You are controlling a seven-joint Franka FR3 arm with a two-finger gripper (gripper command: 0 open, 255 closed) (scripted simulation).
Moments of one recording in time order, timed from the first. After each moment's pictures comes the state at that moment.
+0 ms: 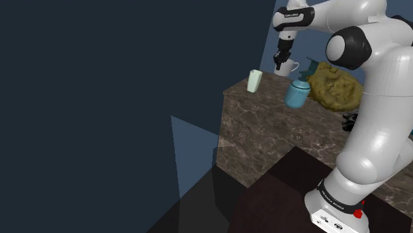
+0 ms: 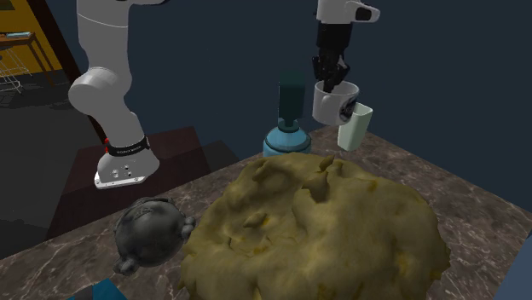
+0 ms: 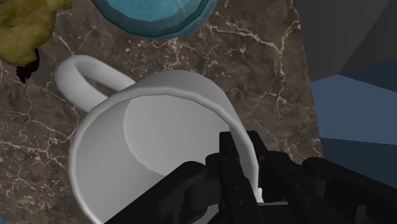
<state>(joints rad) -0.25 0.37 -0.39 -1.39 0.08 1.74 -0.54</state>
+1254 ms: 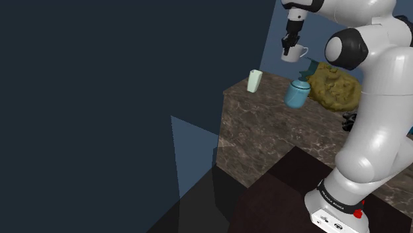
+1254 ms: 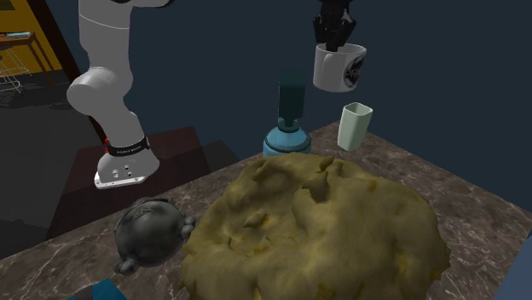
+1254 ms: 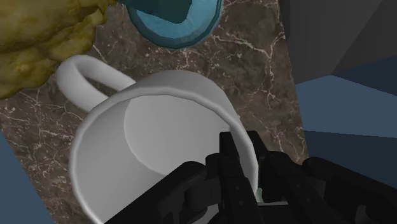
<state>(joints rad) -0.30 0.39 -0.40 -1.12 0.09 1.49 -0.57</state>
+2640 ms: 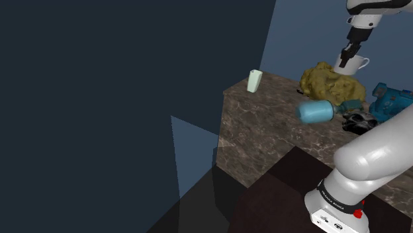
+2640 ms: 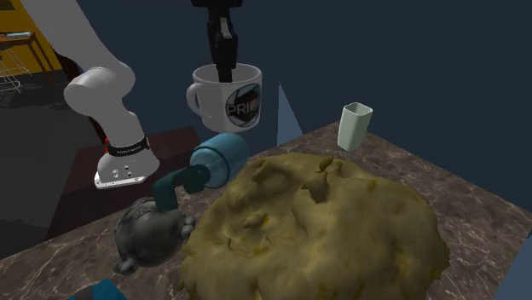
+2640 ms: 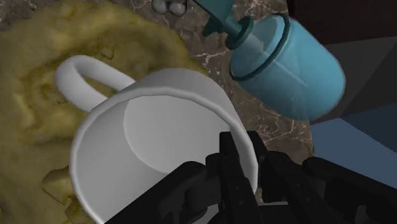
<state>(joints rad) -0.39 -0.20 -0.54 -1.81 -0.15 1.66 -0.81</state>
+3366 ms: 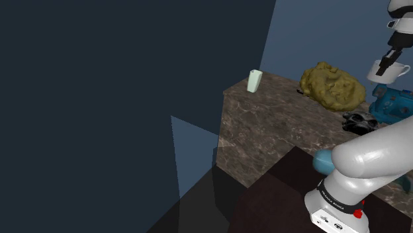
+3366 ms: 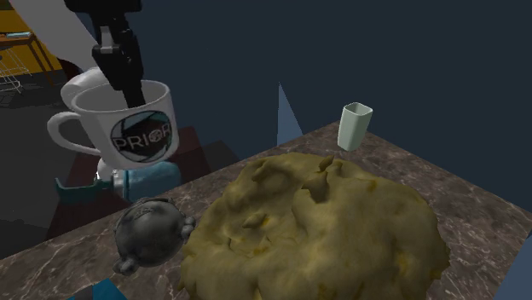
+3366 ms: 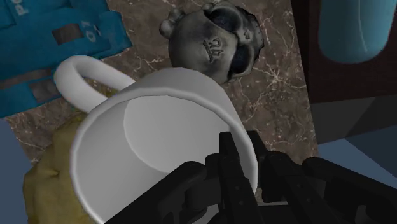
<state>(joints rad) -0.49 -0.34 -0.65 -1.90 -0.25 1.66 -1.00</state>
